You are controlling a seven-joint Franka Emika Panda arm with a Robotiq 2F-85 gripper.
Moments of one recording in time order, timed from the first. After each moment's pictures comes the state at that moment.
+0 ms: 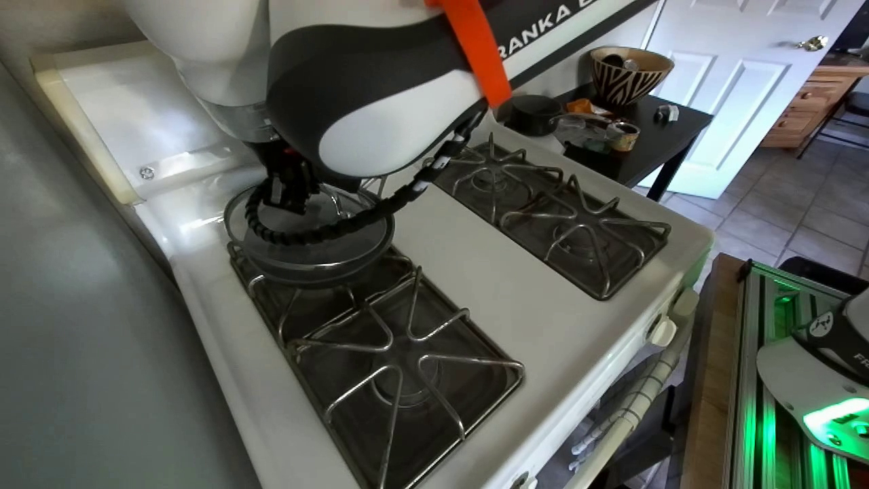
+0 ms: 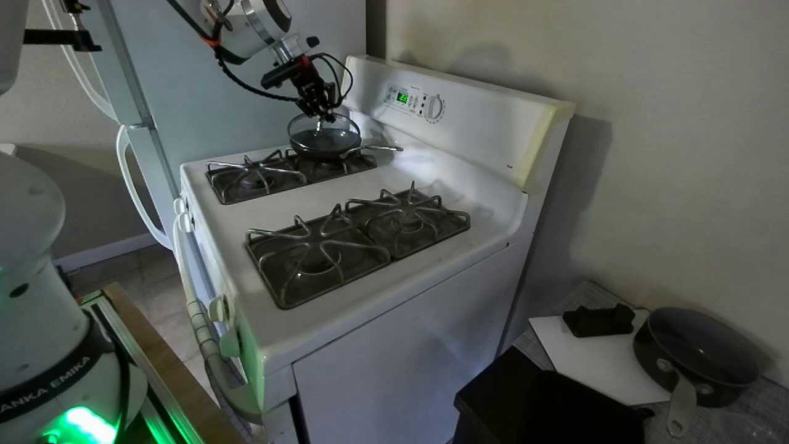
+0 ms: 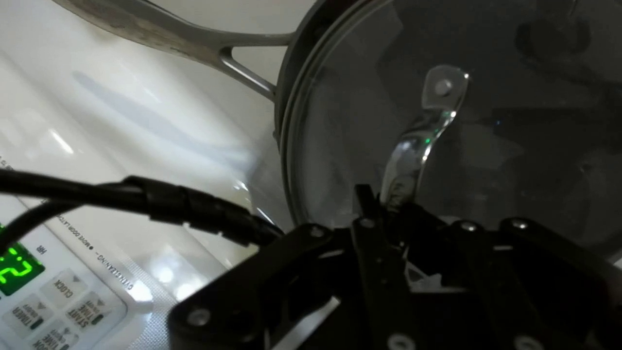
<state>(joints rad) 0.45 0.56 0.07 -1.49 -0.63 2.09 0.39</state>
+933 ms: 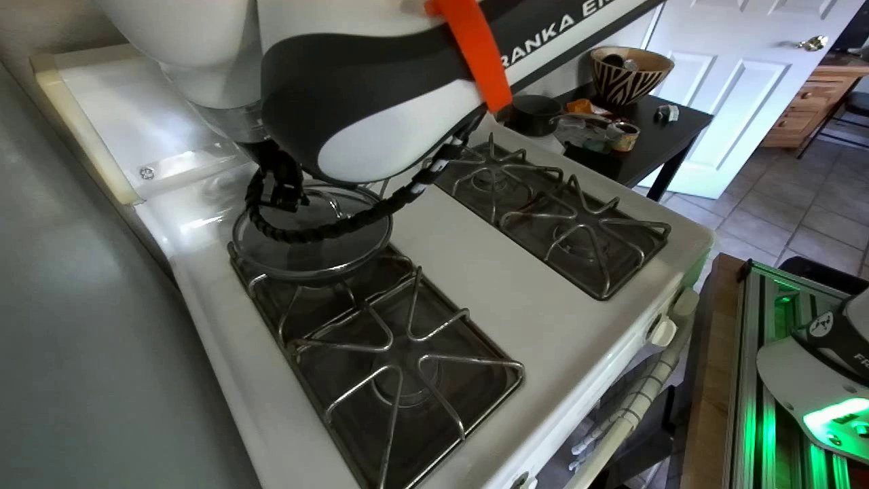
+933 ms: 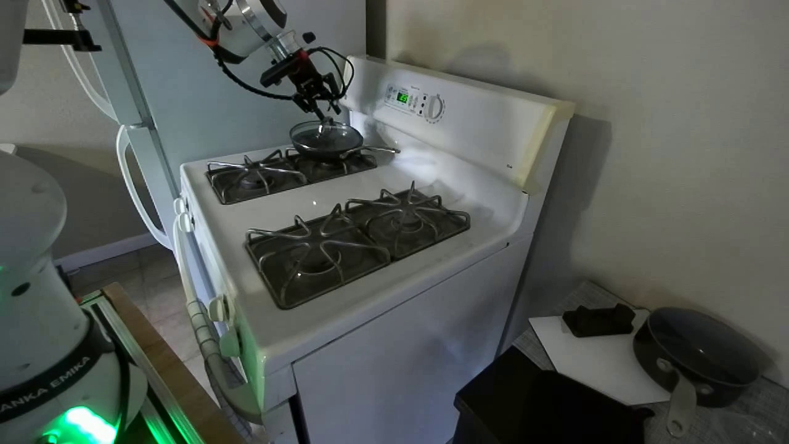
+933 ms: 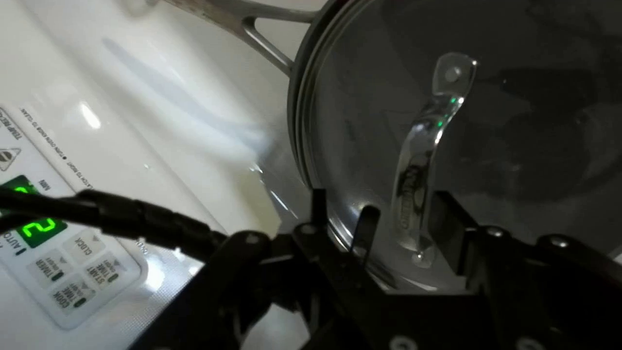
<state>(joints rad) 0.47 0.56 0.07 -1.47 -0.68 2.08 0.37</state>
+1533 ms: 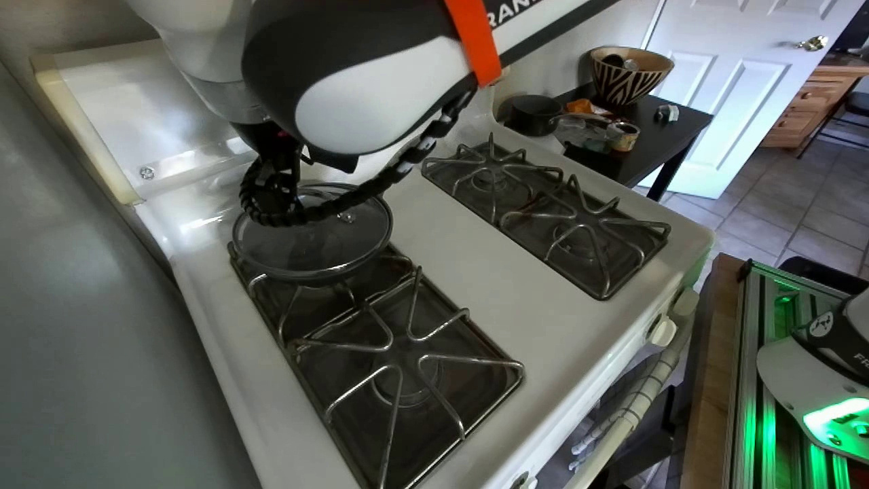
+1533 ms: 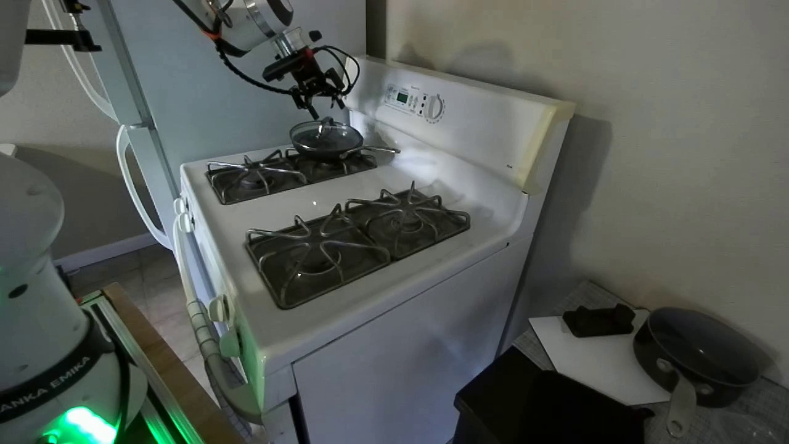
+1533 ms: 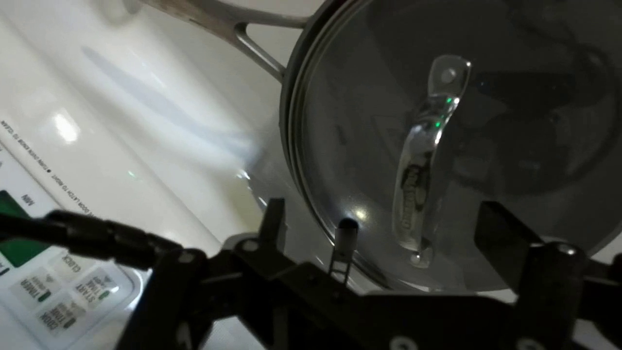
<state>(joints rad) 0.44 0.56 0.08 -1.45 -0.59 2.06 0.30</state>
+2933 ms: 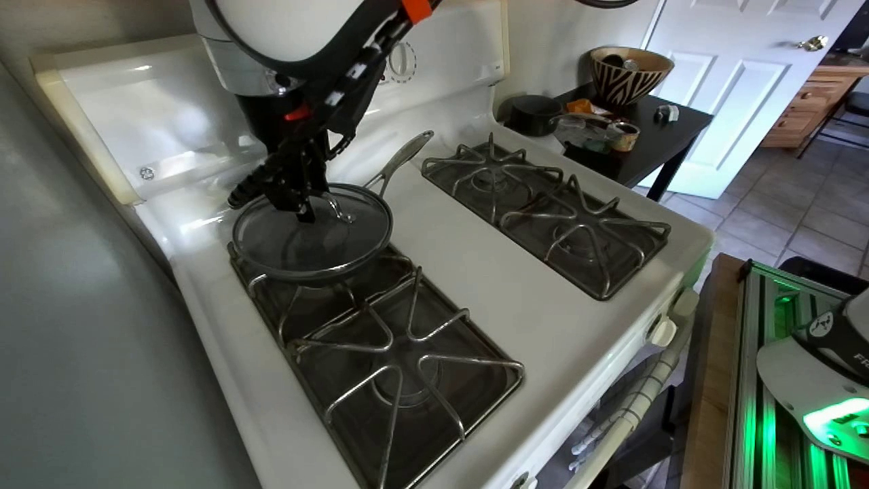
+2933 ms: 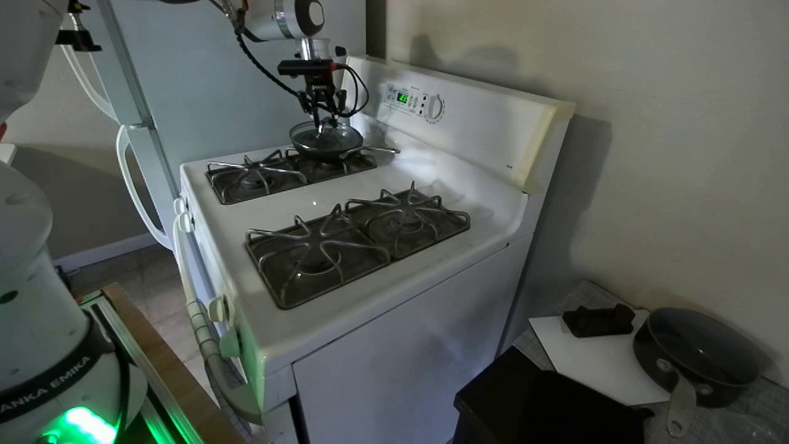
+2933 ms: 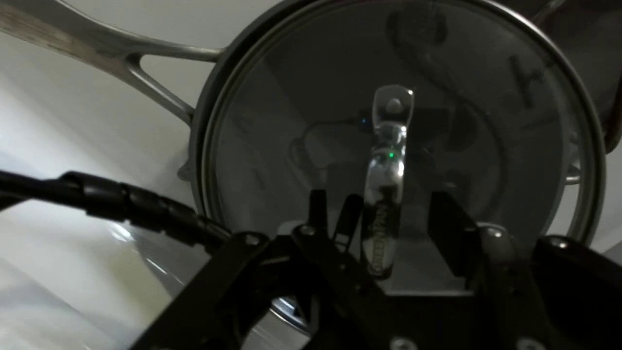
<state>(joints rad) 0.33 0.65 0.12 -1.30 -0.20 1.96 0.02</state>
